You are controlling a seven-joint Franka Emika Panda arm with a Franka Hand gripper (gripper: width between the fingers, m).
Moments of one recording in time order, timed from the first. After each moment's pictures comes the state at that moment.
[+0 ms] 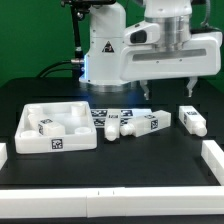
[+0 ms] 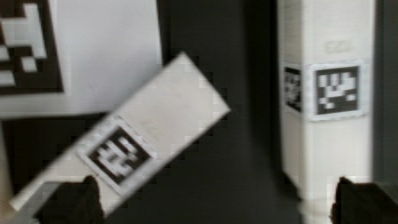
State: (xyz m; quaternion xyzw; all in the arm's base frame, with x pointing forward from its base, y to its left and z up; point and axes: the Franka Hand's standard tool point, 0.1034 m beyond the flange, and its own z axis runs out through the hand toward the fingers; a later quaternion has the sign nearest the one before) arm 0.384 0.099 0.061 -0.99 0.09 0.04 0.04
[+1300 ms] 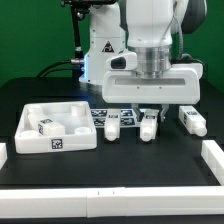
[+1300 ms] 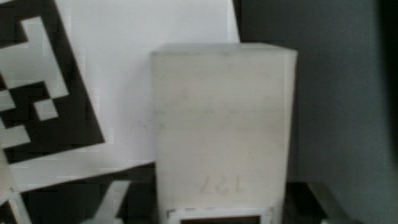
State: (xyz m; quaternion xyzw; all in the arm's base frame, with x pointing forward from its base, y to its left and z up) arm 0.383 0.073 0.013 -0.99 0.12 0.01 0.03
